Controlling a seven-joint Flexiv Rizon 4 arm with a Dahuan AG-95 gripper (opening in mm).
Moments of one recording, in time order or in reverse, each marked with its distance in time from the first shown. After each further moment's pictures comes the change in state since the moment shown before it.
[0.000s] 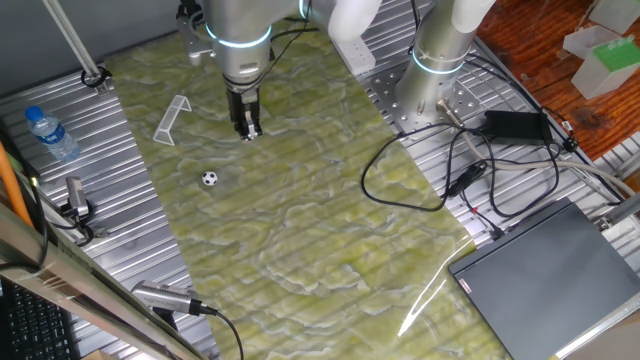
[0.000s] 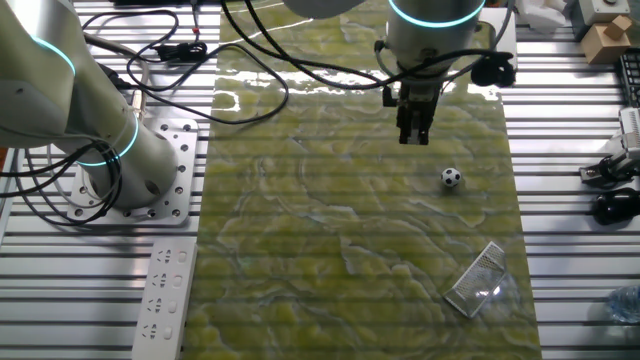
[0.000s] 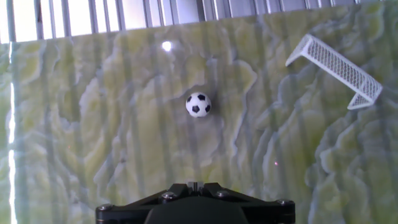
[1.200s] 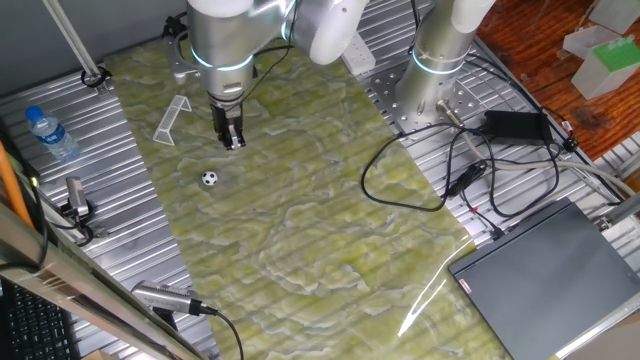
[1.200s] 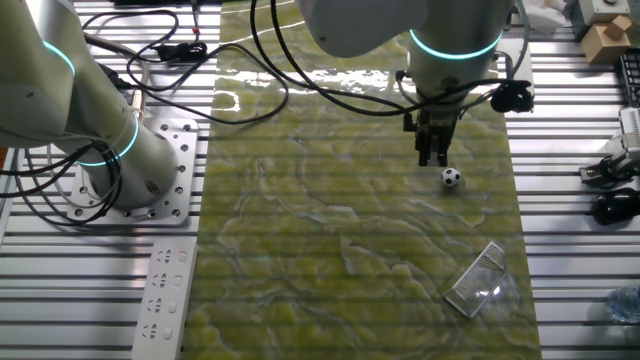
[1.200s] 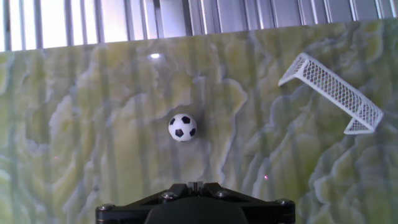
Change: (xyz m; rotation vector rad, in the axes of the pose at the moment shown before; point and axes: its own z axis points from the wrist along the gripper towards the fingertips) arm -0.029 -0.018 0.040 0.027 -0.016 -0.019
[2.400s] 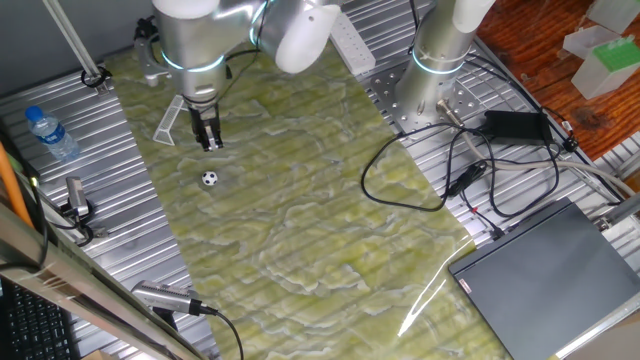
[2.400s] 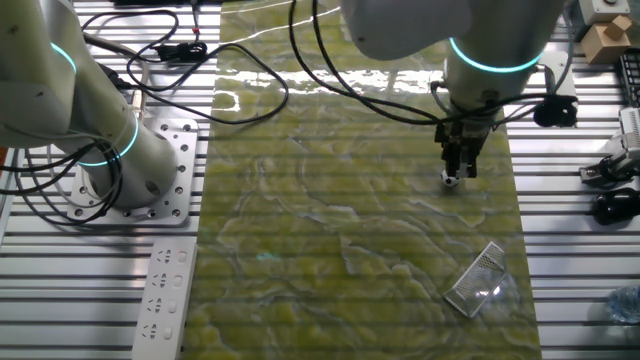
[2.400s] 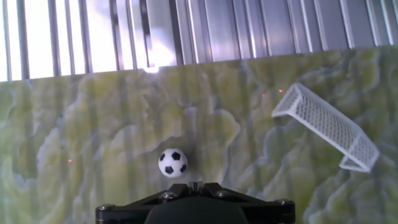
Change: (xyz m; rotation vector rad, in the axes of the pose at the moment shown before) arm -0.037 -0.014 0.007 -0.006 0.010 -0.002
